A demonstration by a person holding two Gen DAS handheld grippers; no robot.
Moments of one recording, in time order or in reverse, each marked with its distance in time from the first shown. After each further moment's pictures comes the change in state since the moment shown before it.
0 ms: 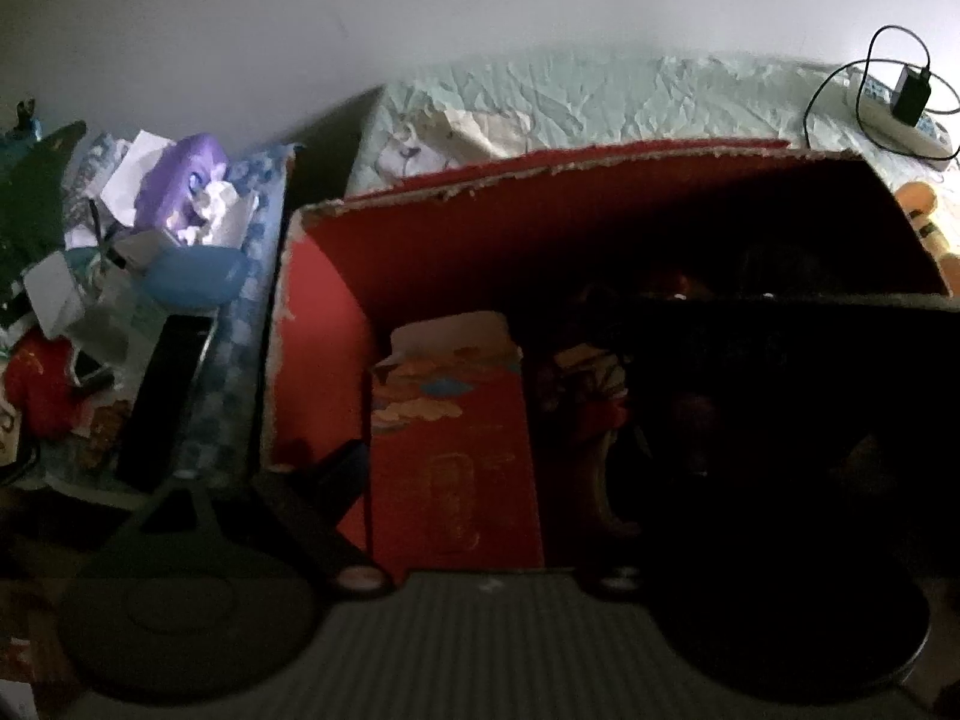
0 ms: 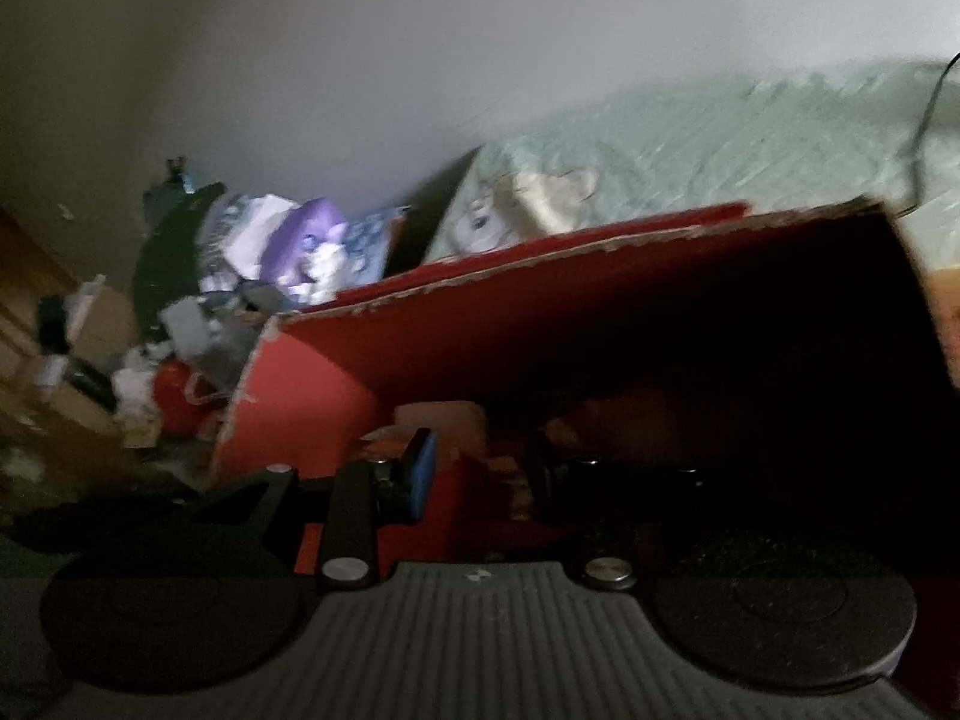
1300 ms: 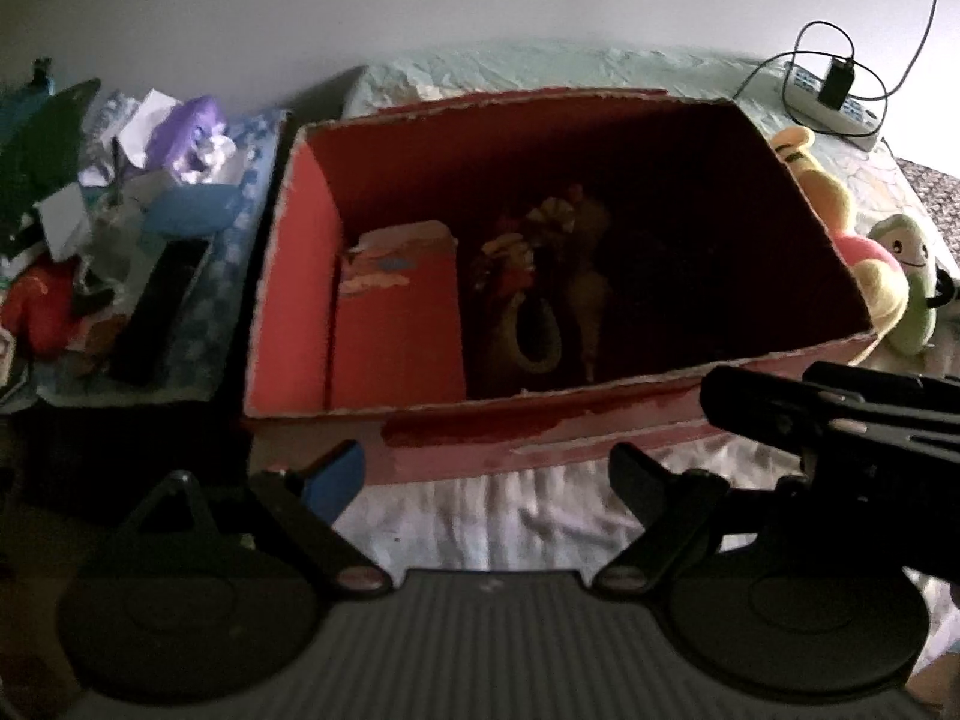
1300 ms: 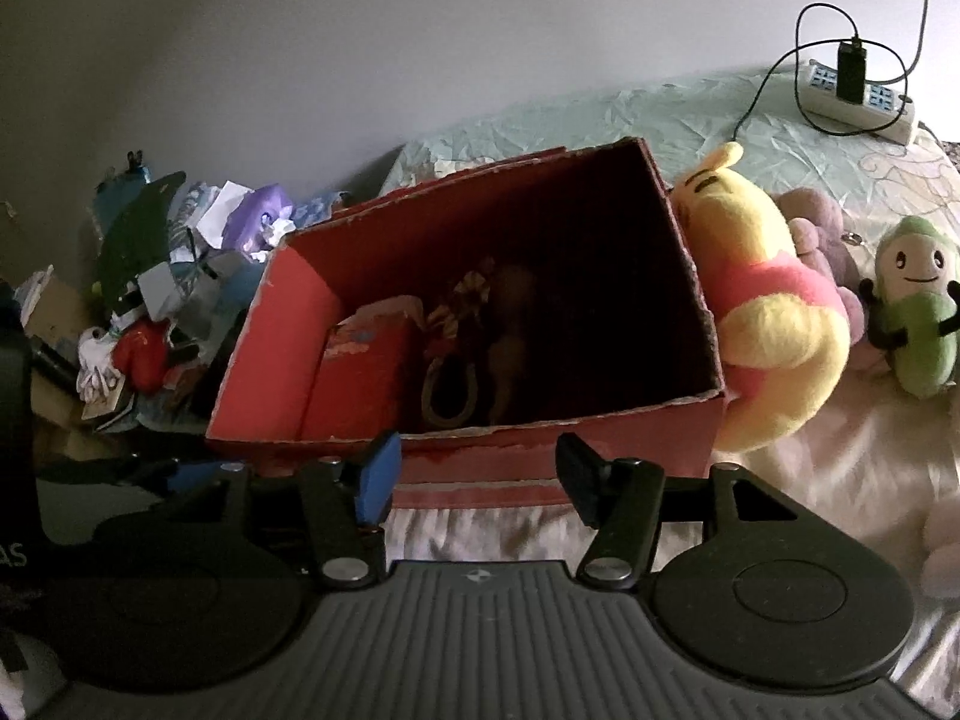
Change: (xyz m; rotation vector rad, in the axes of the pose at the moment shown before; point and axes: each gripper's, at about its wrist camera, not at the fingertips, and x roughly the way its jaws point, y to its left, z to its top) left arm -0.070 -0.018 -0.070 -0.035 0.002 -0.062; right arm -0.116 0.028 -0.082 0.038 -0.029 -0.190
